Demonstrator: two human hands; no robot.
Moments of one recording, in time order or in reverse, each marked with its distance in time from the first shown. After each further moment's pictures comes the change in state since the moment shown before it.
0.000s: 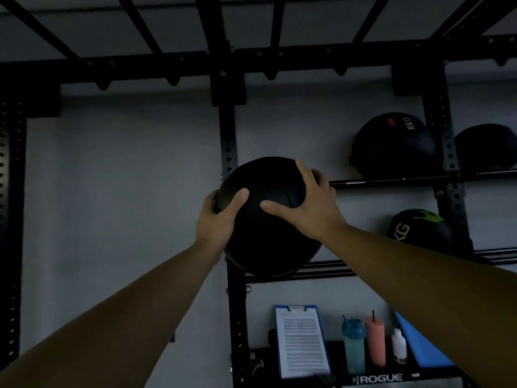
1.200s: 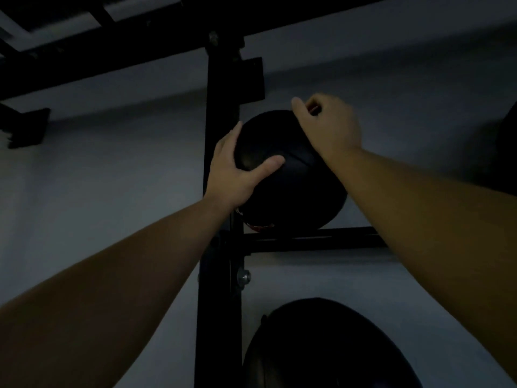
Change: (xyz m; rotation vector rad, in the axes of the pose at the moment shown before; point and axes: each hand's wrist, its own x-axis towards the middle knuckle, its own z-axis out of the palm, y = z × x) left_hand 0.504 -0.170 0.159 0.417 0.064 0.667; right_hand 0.545 0.202 0.178 0.101 0.522 -0.383
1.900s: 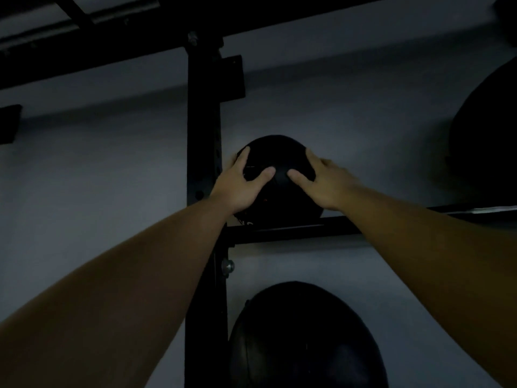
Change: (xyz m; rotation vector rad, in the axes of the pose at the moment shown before) left_hand -0.007 0.005 0.030 0.226 -0.325 -0.185; right_hand -0.076 0.065 -0.039 -0.316 -0.639 0.122
